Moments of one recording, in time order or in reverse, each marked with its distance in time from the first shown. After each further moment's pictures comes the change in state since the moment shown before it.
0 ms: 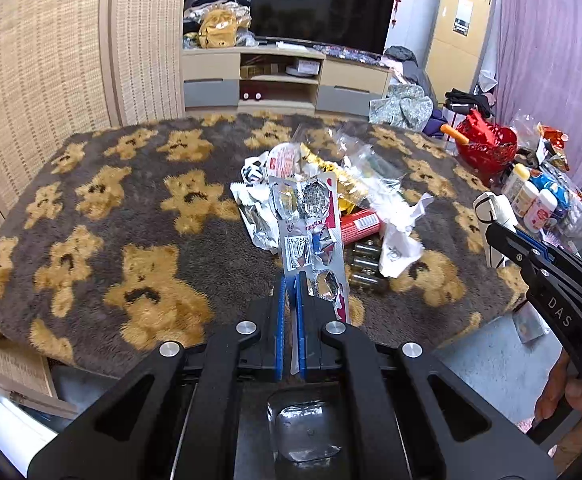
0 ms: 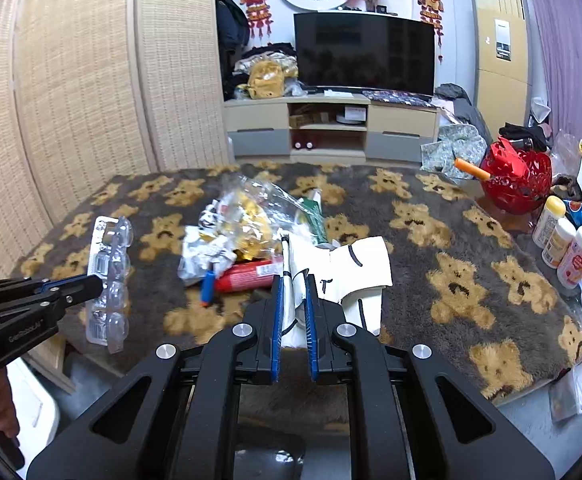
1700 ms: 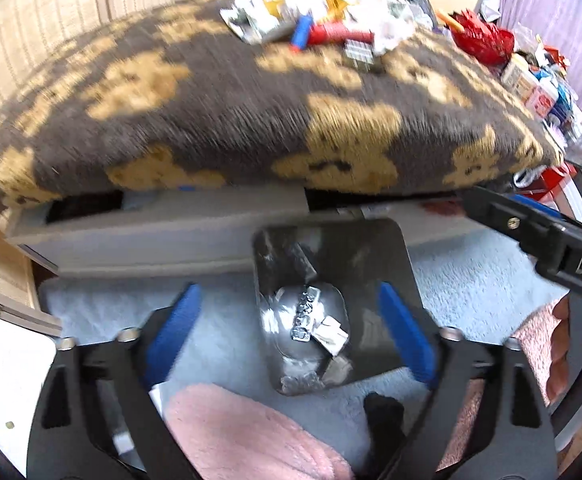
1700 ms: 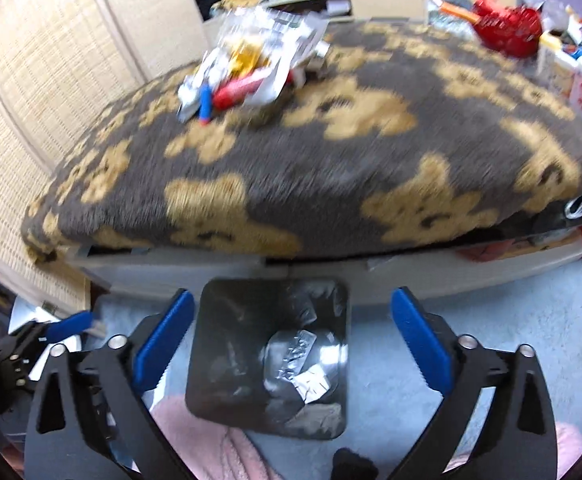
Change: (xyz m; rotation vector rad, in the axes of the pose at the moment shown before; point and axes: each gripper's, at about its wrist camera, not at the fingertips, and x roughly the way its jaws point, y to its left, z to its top) left arm 0.017 -0.002 -0.156 0.024 0.274 0.007; right arm 0.007 -0.001 -0.130 0.173 0.318 0.022
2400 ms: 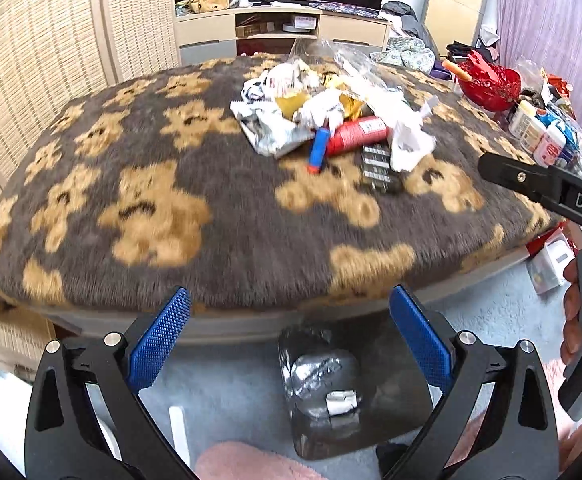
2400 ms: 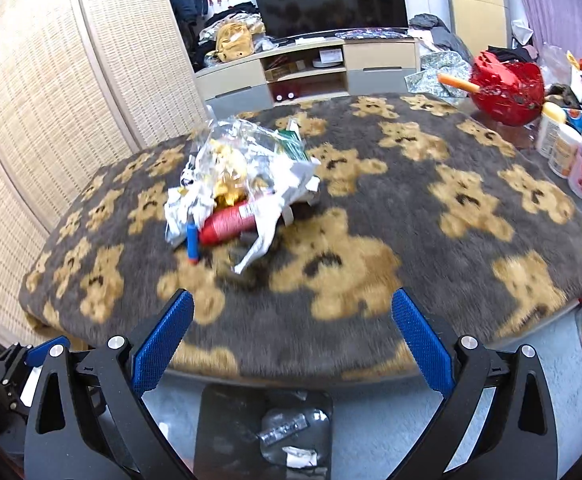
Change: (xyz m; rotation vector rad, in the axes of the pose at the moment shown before) left arm -0.016 0.005 0.094 0.028 -0.123 0.028; right arm -0.004 -0.002 0.108 0.009 -0.146 -0.001
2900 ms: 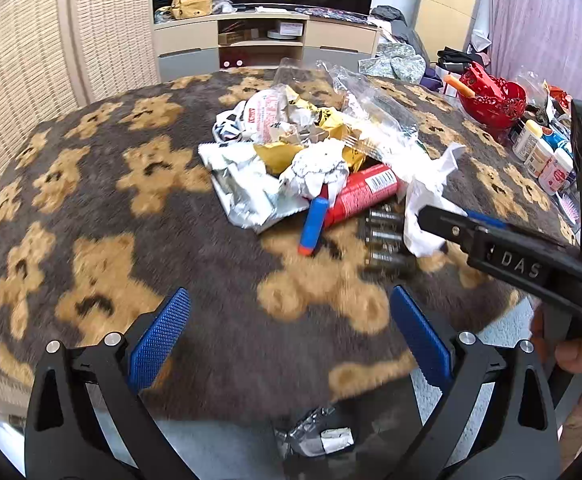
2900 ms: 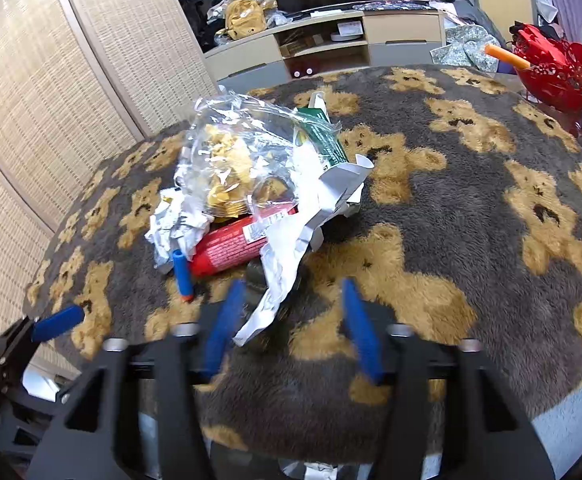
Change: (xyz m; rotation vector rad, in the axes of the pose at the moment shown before) left arm 0.057 -0.002 0.066 0.021 -0.017 -0.054; right arm 0.081 0.002 0.028 0.004 0.095 0.076
